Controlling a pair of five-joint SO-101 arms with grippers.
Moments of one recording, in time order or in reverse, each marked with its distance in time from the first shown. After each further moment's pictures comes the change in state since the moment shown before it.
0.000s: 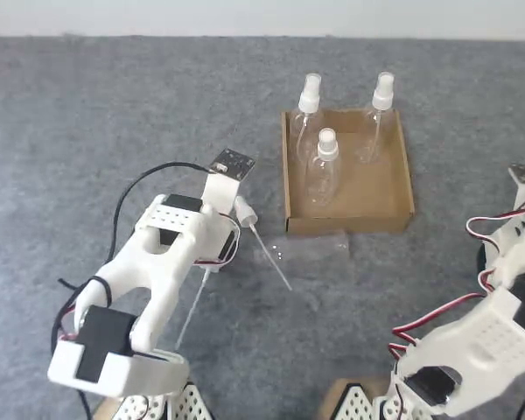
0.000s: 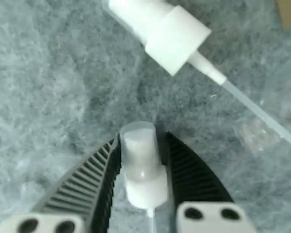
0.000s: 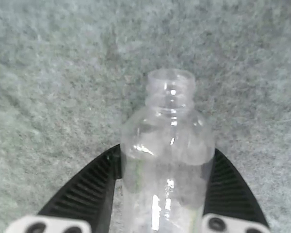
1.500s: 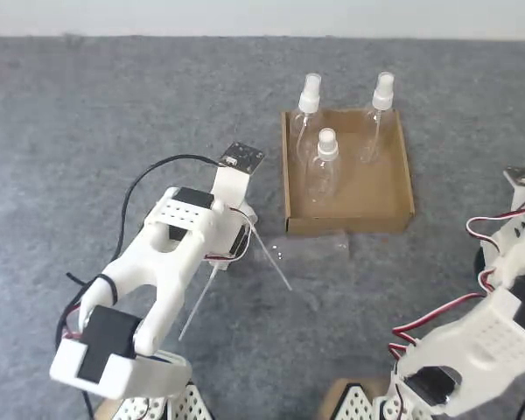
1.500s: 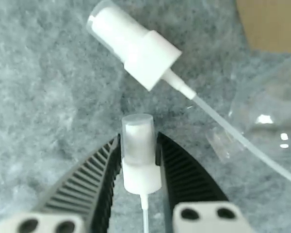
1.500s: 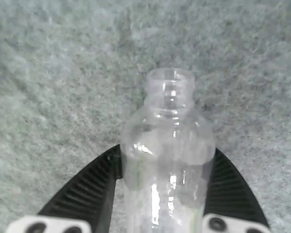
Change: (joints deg) left arm 3.4 0.0 -4.0 3.2 4.0; right arm 0.0 0.0 0.0 2.5 2.2
